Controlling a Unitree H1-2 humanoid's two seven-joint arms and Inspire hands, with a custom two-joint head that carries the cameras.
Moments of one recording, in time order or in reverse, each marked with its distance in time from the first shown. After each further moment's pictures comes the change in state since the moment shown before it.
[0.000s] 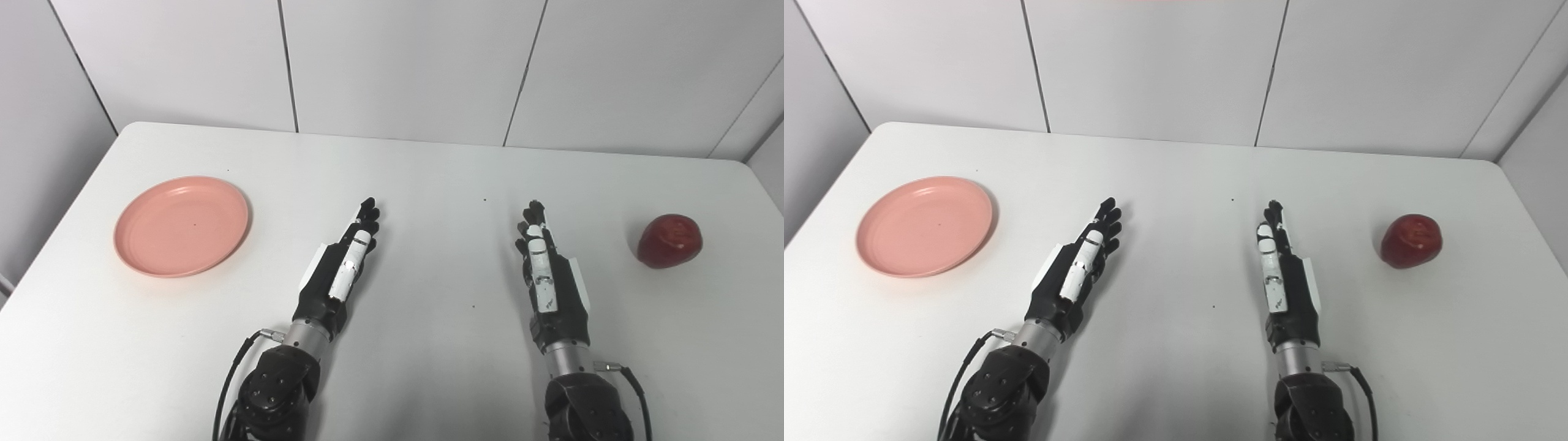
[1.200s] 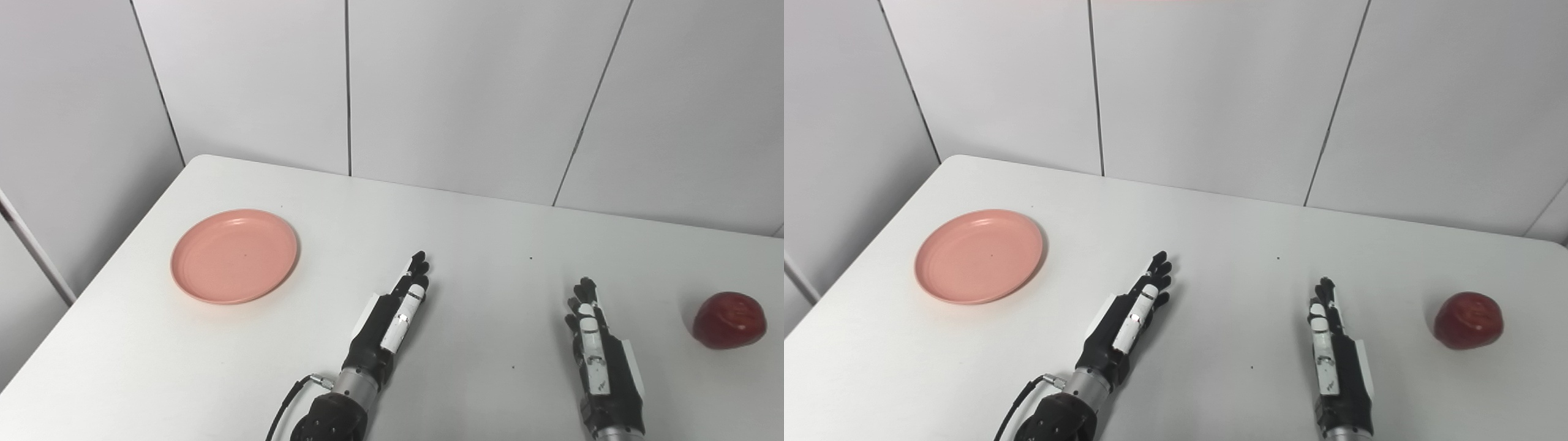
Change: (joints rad) left arm 0.003 -0.047 -0.023 0.086 0.065 -0.082 0.045; right arm 0.007 -0.061 -0.019 0.097 0.059 -0.091 0.040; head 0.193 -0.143
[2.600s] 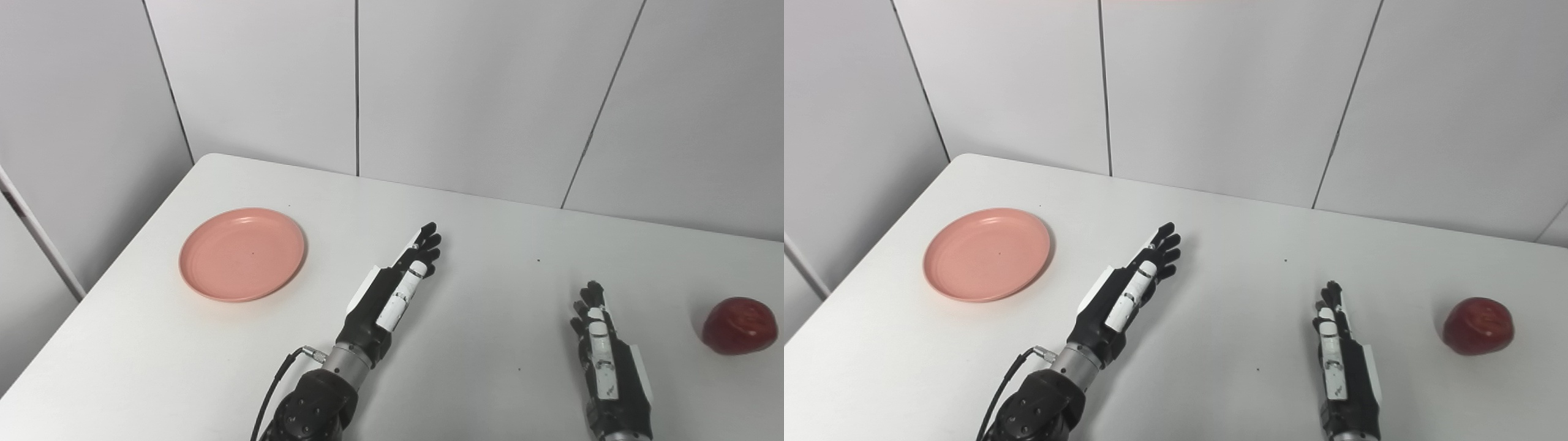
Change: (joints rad) left arm -0.045 0.068 0.036 -0.152 -0.033 0.017 -0.085; right arm 0.001 -0.004 0.001 -0.003 0.000 -0.001 0.005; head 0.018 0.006
